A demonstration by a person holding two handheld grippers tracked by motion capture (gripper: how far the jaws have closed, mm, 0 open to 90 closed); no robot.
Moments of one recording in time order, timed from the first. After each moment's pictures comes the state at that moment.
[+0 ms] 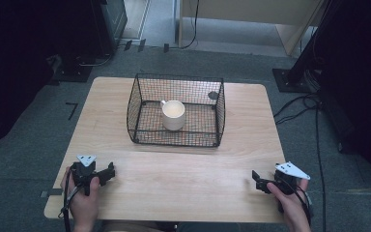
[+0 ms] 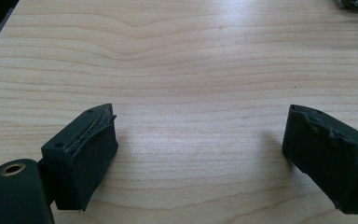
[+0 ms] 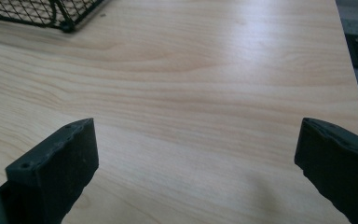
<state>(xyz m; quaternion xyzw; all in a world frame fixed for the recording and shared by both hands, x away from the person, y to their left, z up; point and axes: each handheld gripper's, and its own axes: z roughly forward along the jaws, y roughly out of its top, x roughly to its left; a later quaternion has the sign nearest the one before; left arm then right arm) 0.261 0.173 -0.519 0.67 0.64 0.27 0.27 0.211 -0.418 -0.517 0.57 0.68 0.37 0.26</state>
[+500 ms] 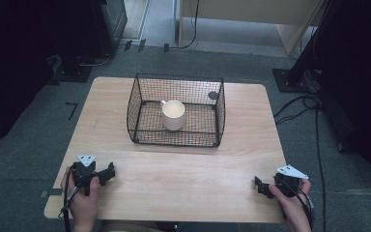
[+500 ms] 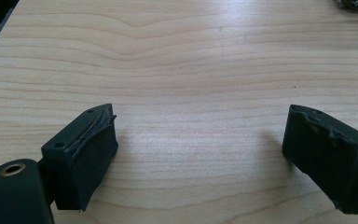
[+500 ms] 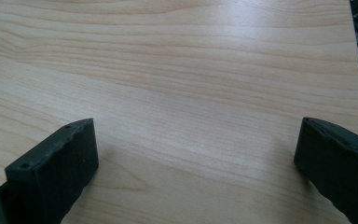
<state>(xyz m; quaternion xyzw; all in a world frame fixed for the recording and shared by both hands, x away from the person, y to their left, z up) 0.261 0.173 -0.519 0.67 0.64 0.27 0.27 0.207 -0.425 -0.527 0.60 0.70 0.30 0.24</state>
